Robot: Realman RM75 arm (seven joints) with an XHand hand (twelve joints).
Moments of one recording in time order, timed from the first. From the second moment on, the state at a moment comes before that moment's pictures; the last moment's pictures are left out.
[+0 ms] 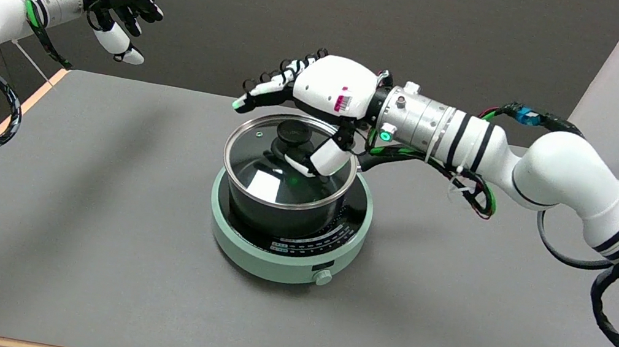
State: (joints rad) arm 0.71 -0.70 -2.34 1.65 2.16 -0.26 -1.14
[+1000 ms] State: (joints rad) arm 0.71 -0.65 -2.36 1.62 2.09 -0.22 -1.13
